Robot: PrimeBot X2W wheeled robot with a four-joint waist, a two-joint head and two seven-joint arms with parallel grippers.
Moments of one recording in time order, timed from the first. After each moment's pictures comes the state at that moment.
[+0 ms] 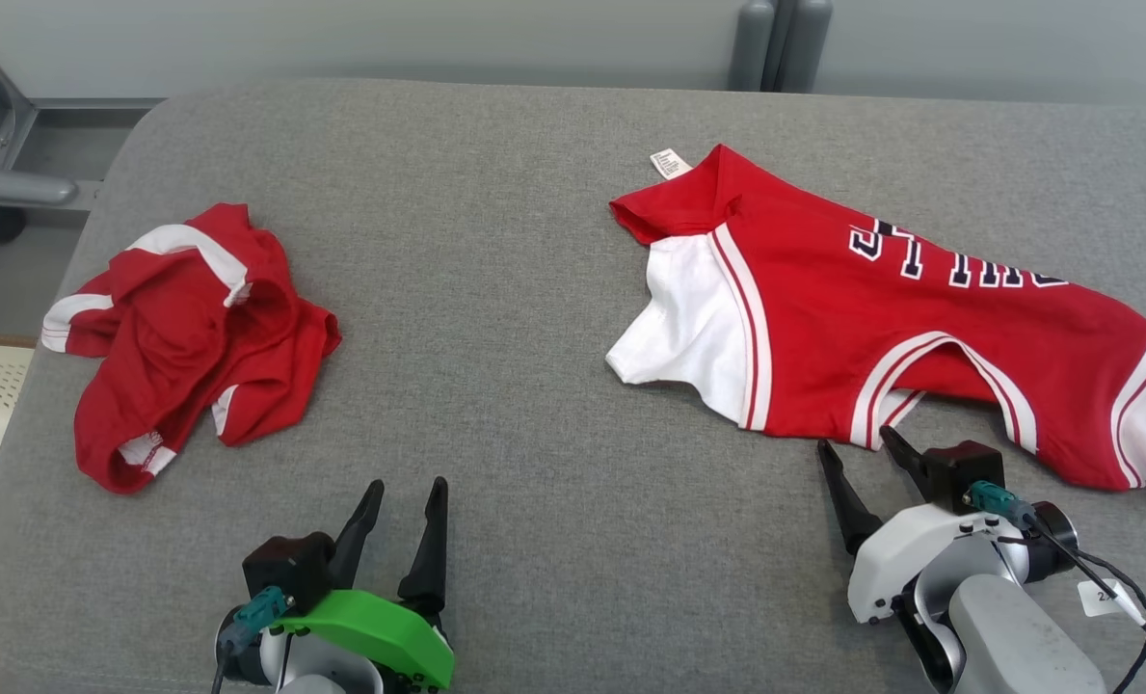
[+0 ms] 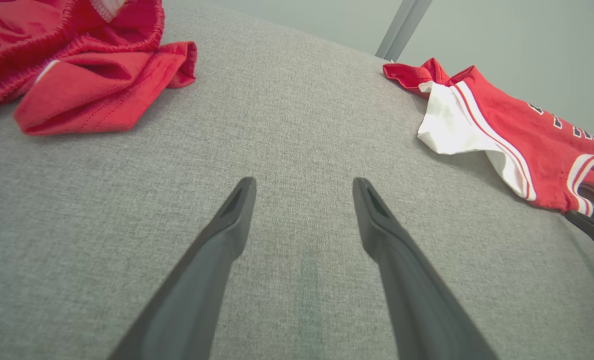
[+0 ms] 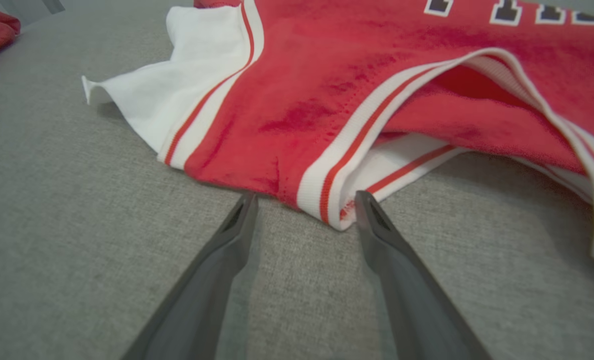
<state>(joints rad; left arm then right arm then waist) -0.15 0.05 -0.27 0.49 -0.45 -0.13 -0.26 -0.33 -0.13 0.19 0.72 0.19 0.13 -0.26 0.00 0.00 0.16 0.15</state>
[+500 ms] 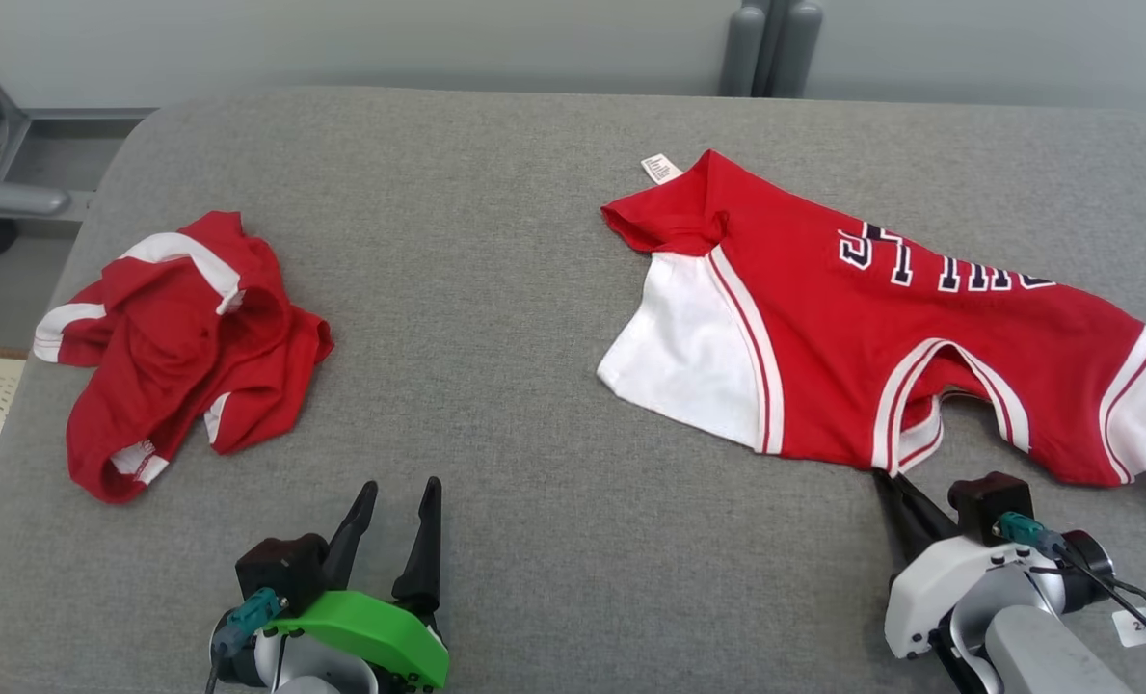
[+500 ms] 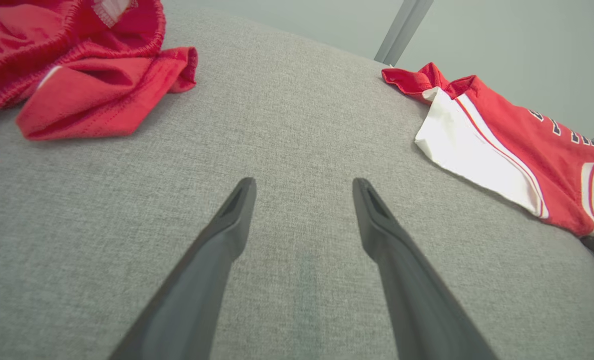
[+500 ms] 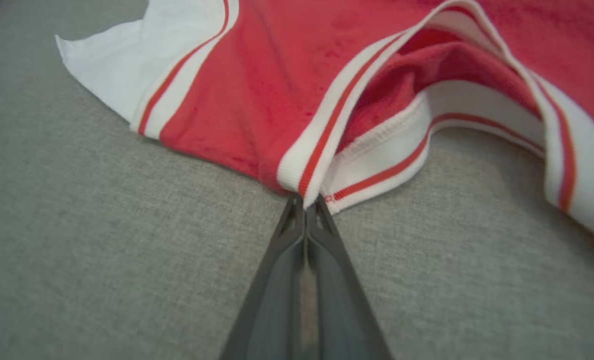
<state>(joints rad) -0.15 0.05 -0.26 0.49 -0.45 -0.13 -0.26 -0.29 -0.19 0.23 0.74 0.22 0.13 -0.27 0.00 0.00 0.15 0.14</state>
